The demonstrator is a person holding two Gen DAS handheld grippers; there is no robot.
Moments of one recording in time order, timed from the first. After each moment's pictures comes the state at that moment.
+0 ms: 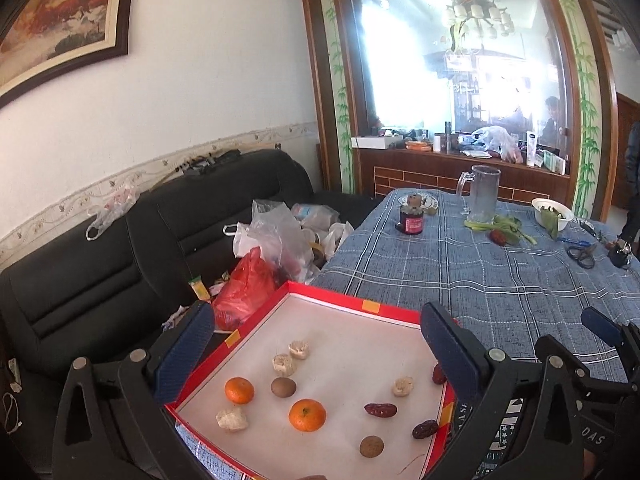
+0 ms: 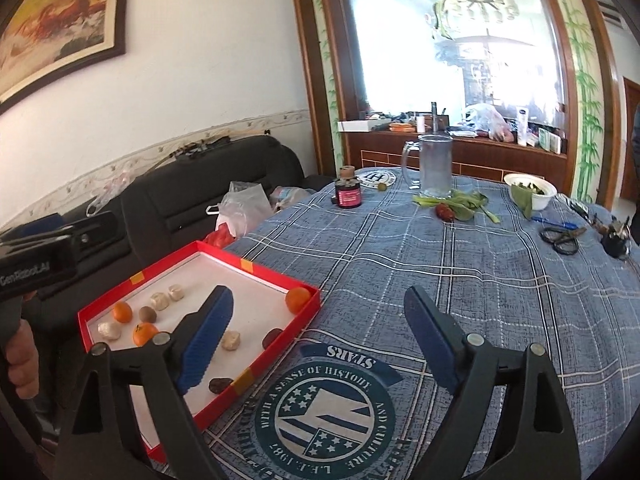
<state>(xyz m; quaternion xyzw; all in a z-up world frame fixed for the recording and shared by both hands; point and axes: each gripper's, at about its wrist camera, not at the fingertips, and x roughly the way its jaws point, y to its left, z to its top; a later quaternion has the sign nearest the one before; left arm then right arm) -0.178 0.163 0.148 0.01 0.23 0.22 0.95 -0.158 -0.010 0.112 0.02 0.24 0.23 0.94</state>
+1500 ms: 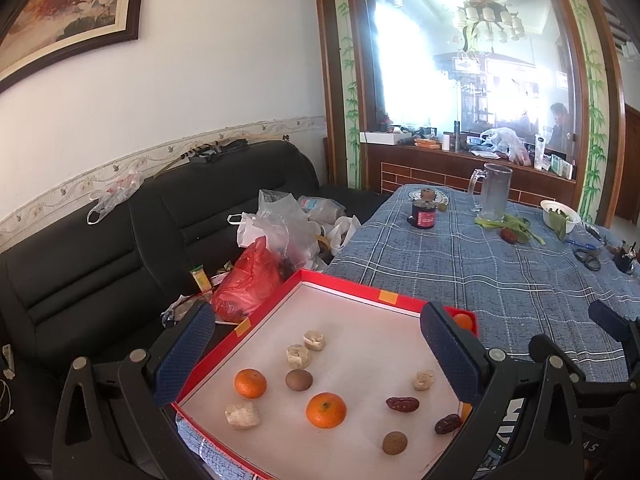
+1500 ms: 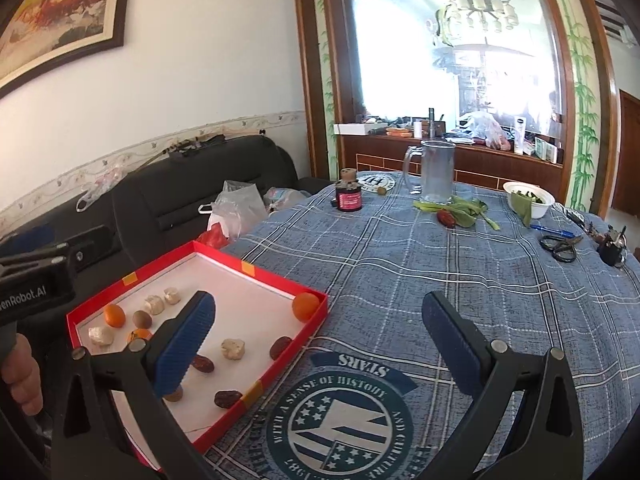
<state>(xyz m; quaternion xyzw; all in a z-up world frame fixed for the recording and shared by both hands) -0.184 0.187 0.134 -0.02 0.23 0.23 0.95 -0.160 0.025 0.109 -0.02 0.23 0.22 0.95</state>
